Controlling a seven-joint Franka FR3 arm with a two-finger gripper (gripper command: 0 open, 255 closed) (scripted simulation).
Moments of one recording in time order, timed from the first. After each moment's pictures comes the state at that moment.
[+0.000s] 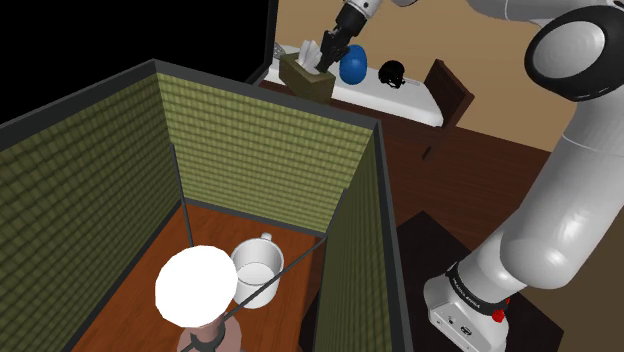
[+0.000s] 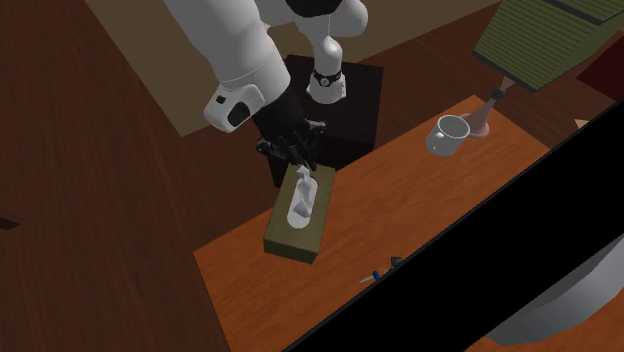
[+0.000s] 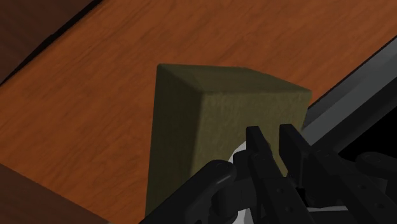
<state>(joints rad) 0.07 0.26 -0.14 -1.46 0.45 1.75 -0.37</state>
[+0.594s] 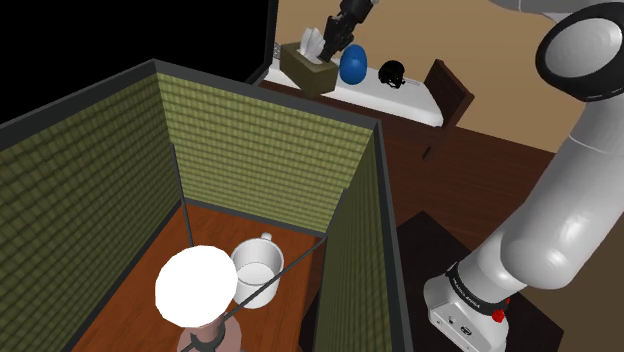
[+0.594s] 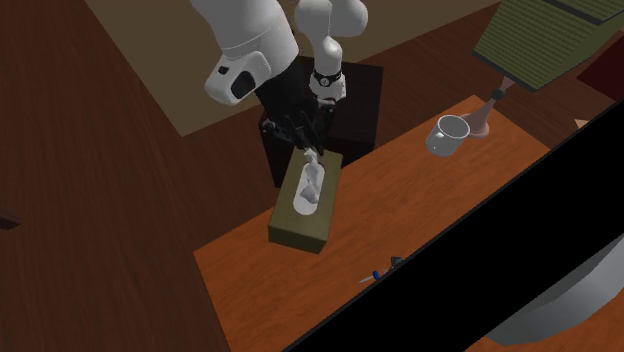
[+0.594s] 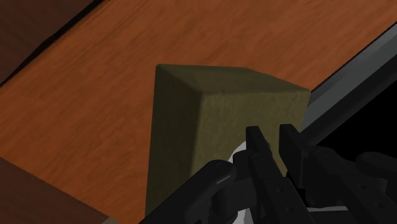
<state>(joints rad) 0.08 0.22 -0.14 -1.42 0.43 1.69 -0.32</state>
